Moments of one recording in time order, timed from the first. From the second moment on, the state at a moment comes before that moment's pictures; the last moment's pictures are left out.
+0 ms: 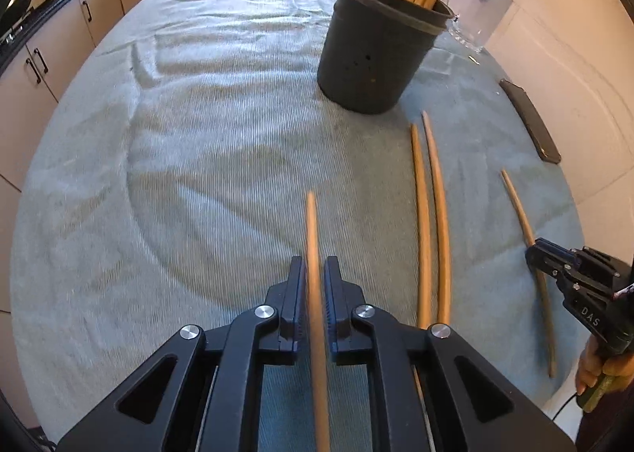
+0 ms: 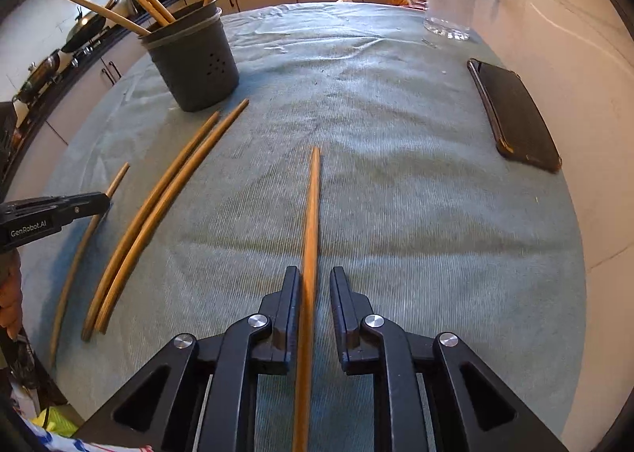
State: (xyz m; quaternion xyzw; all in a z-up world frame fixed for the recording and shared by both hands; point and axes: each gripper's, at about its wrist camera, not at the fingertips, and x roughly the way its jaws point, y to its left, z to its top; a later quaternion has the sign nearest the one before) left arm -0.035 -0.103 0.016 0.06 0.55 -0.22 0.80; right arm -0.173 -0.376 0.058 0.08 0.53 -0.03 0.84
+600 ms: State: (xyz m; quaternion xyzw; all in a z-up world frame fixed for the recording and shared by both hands) left arm -0.030 -0.119 0.013 0.06 0.51 -0.21 0.83; right arm -0.121 -0.355 0.056 0.01 0.55 -0.04 0.83
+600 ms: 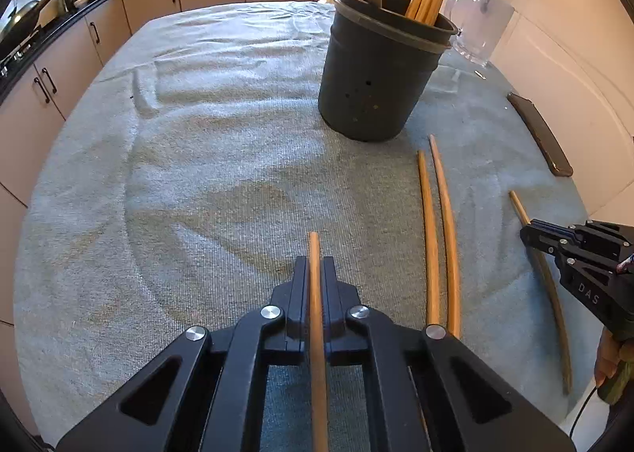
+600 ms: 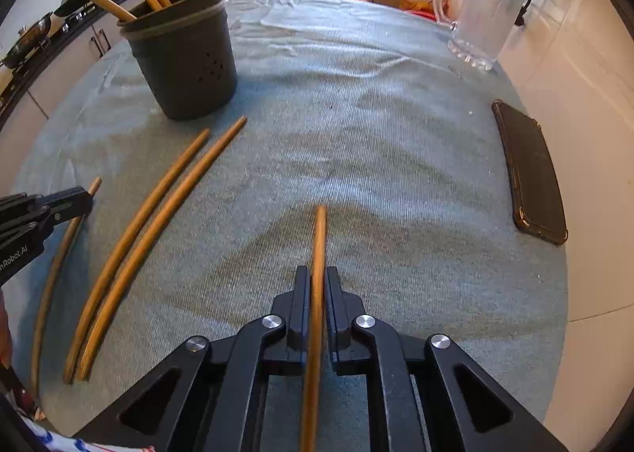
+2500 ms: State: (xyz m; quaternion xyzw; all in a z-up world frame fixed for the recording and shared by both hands) left arm -0.136 -0.054 0.204 -0.05 0.26 -0.26 0.93; right arm -0.205 -0.319 0.192 0.07 0.32 0.03 0.95
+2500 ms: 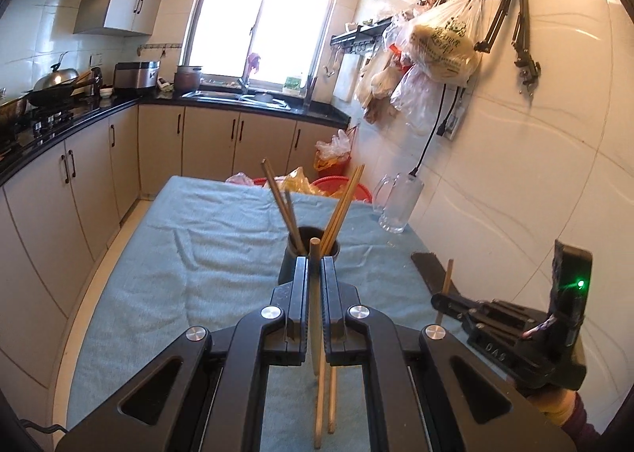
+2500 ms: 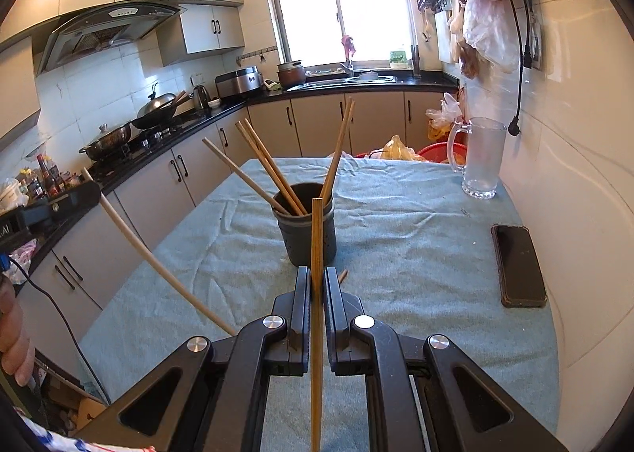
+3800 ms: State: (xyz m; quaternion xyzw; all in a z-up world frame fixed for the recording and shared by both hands) left arm 0.034 -0.148 0.225 -0.04 0.29 -0.25 0.92; right arm -0.014 -0.346 0.234 0.13 0.26 0.02 0.96
